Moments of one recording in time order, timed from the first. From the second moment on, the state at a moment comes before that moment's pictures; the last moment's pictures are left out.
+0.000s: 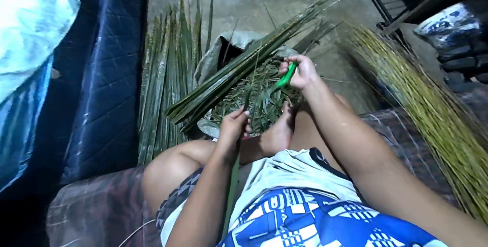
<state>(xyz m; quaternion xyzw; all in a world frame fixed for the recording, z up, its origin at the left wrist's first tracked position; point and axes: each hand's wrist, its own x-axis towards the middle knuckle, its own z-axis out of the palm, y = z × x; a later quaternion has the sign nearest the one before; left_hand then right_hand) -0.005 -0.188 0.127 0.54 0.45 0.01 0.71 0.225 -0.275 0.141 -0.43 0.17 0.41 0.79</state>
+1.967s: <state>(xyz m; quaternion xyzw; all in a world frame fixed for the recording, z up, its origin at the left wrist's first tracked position) -0.080 -0.240 0.295 0.68 0.41 0.26 0.55 0.285 -0.560 0.106 -0.36 -0.01 0.16 0.92</state>
